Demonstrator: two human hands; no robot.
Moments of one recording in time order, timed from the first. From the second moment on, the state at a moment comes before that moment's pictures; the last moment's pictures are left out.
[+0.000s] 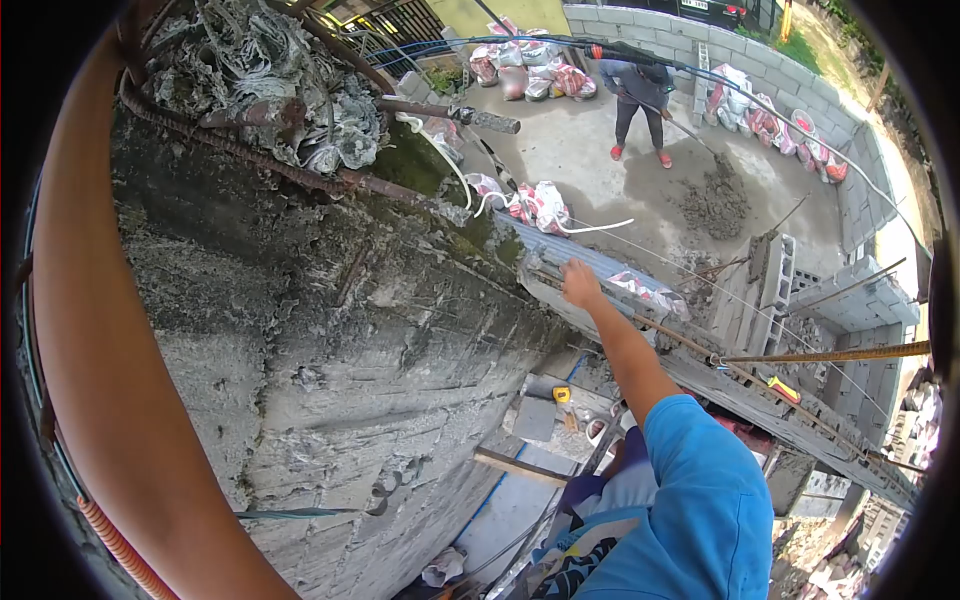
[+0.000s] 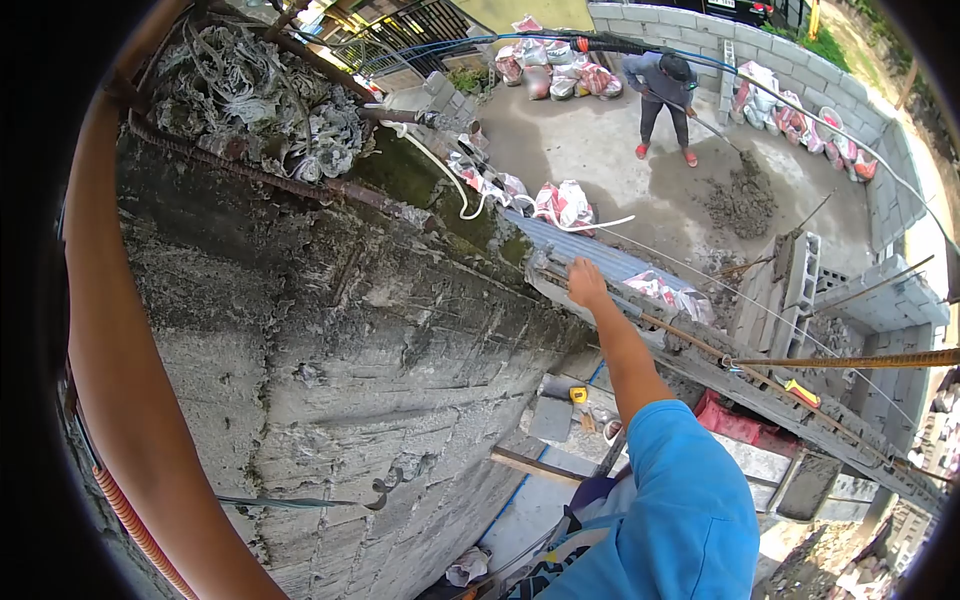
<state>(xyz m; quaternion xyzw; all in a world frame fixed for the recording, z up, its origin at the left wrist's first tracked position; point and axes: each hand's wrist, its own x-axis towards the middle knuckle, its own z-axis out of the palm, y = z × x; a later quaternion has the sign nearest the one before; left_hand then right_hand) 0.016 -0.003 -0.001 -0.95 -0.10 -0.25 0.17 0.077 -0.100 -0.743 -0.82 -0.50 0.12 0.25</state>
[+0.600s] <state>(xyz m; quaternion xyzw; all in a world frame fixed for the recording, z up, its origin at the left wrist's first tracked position) 0.045 0.106 0.050 -0.97 -0.11 -0.09 0.17 0.038 -0.258 -0.645 -0.71 -0.47 0.04 0.52</state>
